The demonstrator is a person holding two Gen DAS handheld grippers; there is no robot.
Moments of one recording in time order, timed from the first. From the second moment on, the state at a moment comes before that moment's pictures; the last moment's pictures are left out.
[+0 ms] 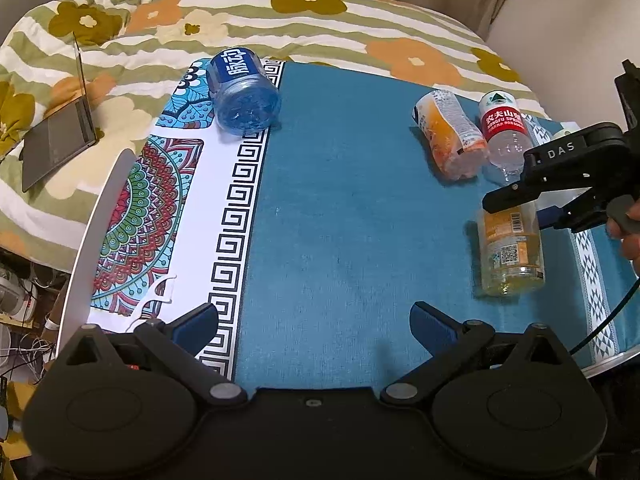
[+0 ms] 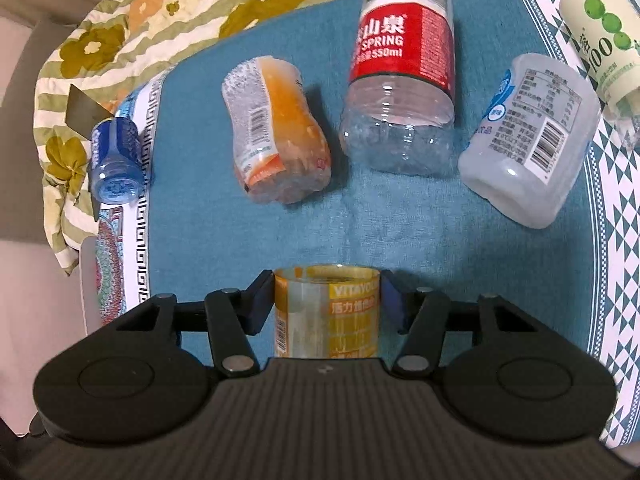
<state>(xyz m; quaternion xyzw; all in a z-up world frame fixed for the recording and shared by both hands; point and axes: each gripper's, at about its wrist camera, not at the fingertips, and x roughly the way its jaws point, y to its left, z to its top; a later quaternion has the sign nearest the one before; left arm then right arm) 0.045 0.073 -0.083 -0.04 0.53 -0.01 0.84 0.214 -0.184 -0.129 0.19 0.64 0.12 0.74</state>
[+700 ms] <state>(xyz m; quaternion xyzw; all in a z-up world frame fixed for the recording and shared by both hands) 0.036 0.073 -0.069 -0.01 0.49 -0.03 0.87 0.119 -0.150 -0.105 0.12 0.30 0.05 0.95</state>
